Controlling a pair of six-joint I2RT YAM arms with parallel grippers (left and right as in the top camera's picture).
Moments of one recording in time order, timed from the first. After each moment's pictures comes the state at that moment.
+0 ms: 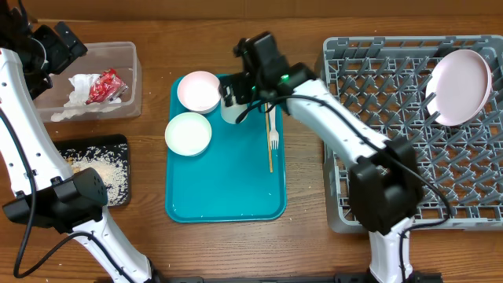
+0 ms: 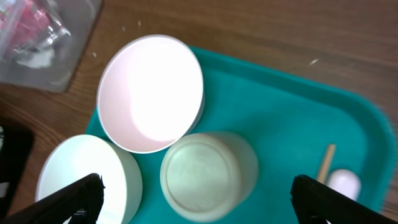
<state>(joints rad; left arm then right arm) 0.38 2.12 2.64 -1.67 0.14 -0.39 0.56 2.12 1.79 -0.59 -0.16 0.28</state>
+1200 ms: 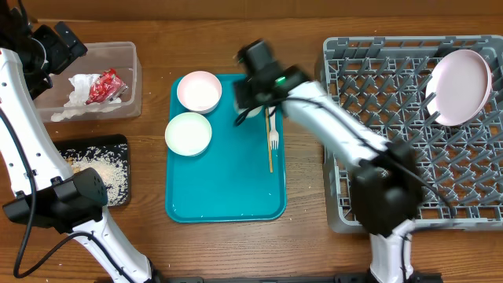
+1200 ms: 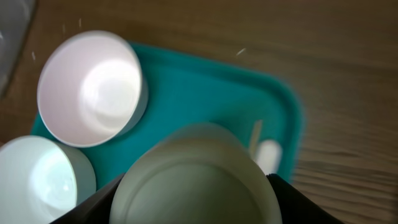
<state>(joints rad) 0.38 2.12 2.64 -1.67 0.14 -0.39 0.53 2.05 1.80 -0.72 0.01 0.28</state>
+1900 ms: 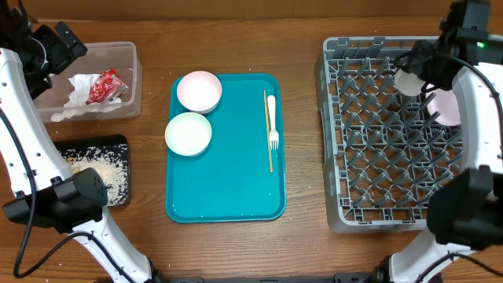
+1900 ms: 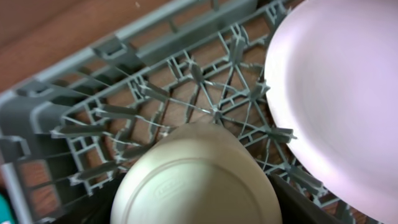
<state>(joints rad) 0.38 2.12 2.64 -1.67 0.14 -0.39 -0.19 1.89 1.79 -0.96 0.03 0.28</state>
